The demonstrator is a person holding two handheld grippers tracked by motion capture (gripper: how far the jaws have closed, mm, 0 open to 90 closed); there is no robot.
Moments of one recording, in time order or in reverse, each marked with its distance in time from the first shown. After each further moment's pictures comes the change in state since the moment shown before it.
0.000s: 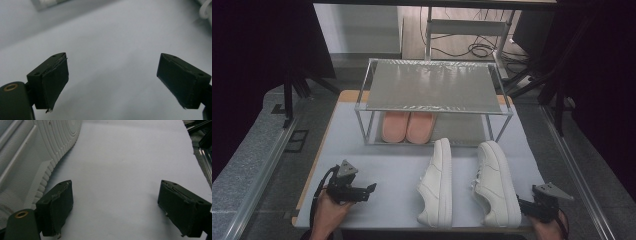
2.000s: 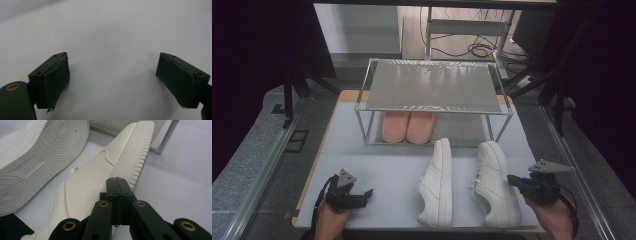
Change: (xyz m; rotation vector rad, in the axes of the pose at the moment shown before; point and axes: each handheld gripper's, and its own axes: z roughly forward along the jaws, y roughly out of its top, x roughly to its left) left arm 0.002 -0.029 0.015 0.000 0.065 -0.005; right arm 0.042 0.101 -0.049 0.106 0.276 -0.153
